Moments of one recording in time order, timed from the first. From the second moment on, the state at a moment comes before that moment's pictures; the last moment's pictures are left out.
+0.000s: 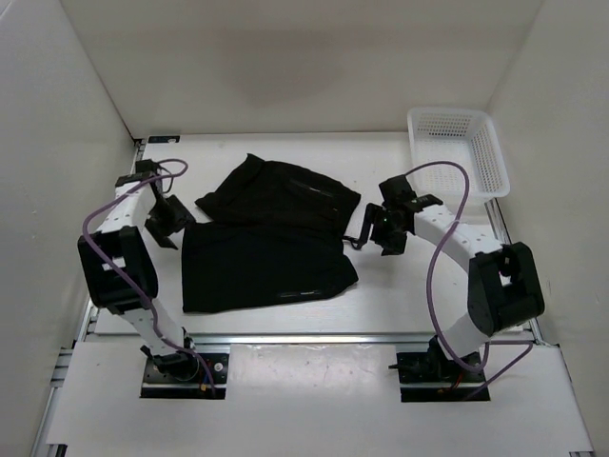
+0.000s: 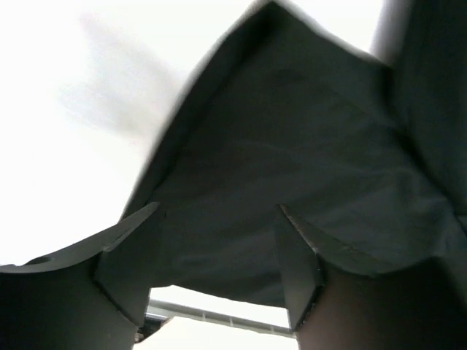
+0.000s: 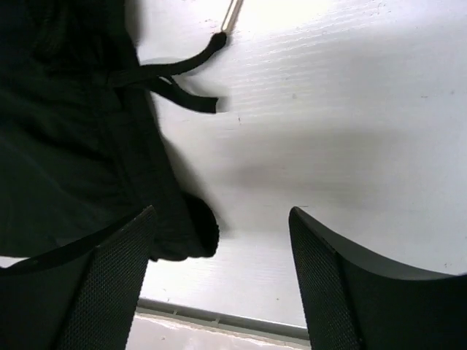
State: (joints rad) left arm 0.21 1.69 1.27 -0.94 0.04 -0.50; right arm 0.39 1.54 1.04 -0.66 -0.10 0.59
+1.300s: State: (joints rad) left arm -0.05 2.56 2.48 -0.99 0.03 -0.38; right arm 0.35 2.27 1.89 -0.74 0.07 0.46
